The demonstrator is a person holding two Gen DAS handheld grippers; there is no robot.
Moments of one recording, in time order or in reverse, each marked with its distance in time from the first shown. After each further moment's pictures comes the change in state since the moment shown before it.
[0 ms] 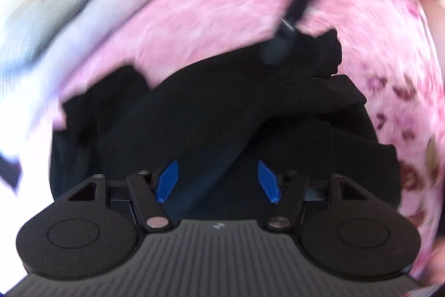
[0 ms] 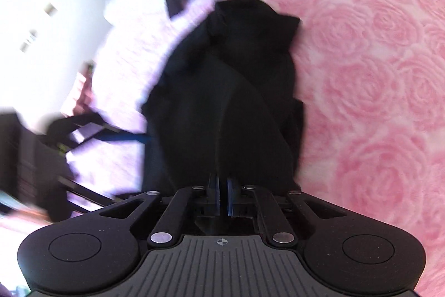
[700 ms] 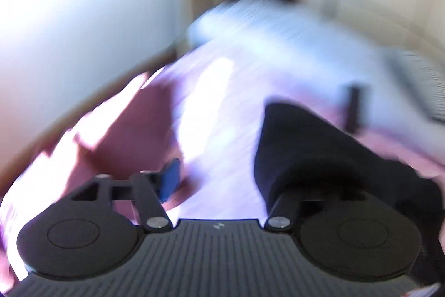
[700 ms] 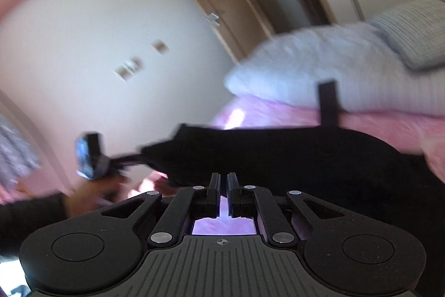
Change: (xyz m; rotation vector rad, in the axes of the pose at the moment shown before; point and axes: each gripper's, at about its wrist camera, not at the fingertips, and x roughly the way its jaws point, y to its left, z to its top) left arm -0.256 0.254 -0.372 -1.484 0.146 0.818; right arm 0.065 0.246 0.074 -0.302 -0.231 0.146
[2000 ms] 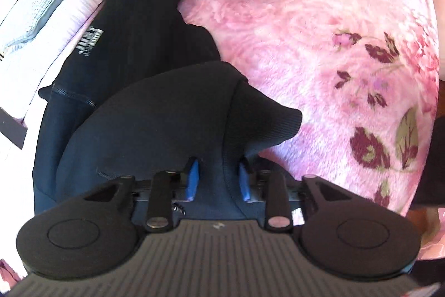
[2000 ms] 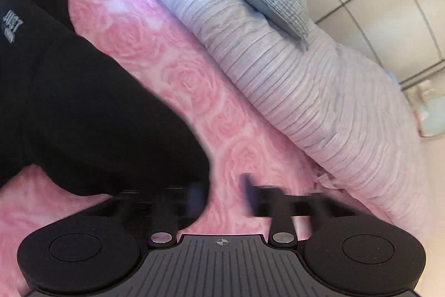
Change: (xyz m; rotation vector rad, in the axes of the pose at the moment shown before) left arm -0.155 -0.388 -0.392 1.421 0.040 -0.617; right arm -0.132 -0.308 -0.025 -0.594 0.395 -0.932
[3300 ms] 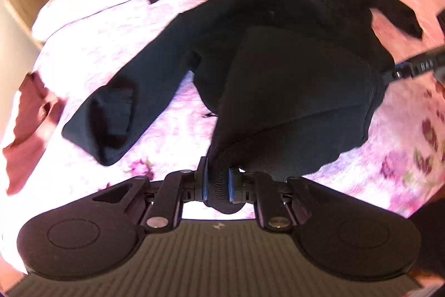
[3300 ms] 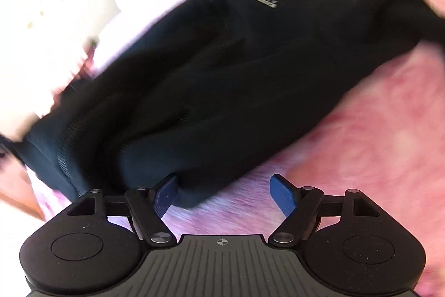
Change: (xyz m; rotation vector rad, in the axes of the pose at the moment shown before) left arm -0.117 0.100 -0.196 -0.598 0.030 0.198; right arm -0.095 0.277 -0.137 0.728 -0.131 0.864
